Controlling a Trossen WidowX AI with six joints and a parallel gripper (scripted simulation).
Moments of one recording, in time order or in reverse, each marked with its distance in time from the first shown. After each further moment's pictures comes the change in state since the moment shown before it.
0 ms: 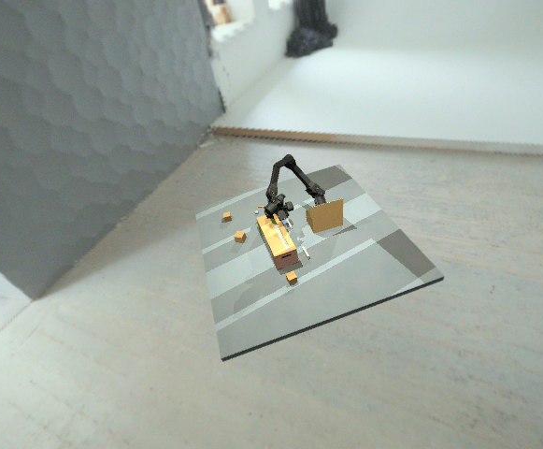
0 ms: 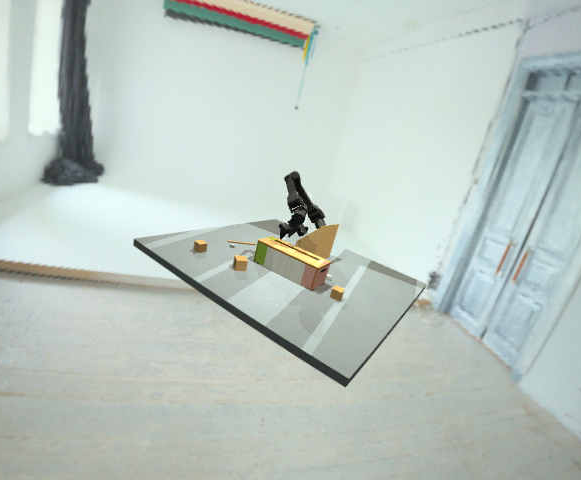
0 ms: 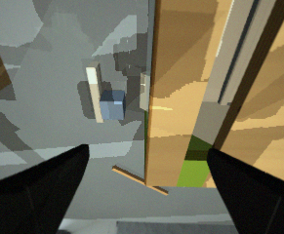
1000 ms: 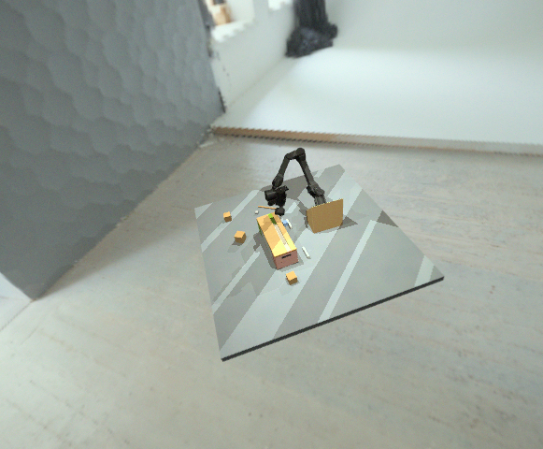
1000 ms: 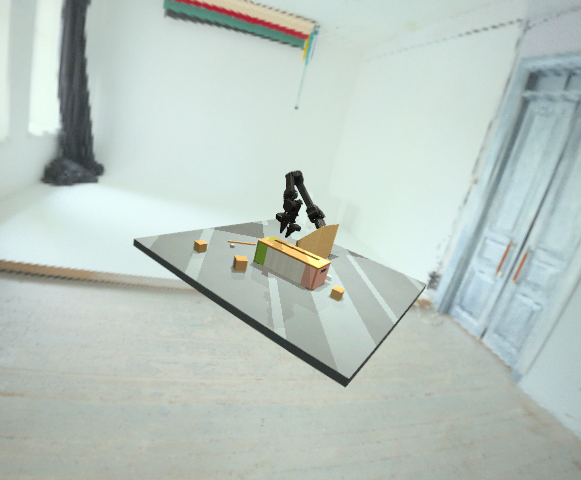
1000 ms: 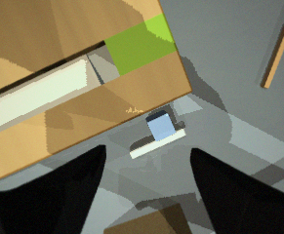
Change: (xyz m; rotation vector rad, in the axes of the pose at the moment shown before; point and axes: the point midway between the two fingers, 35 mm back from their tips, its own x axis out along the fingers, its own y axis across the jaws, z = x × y) arm 0.006 0.024 -0.034 2.022 -0.226 0.158
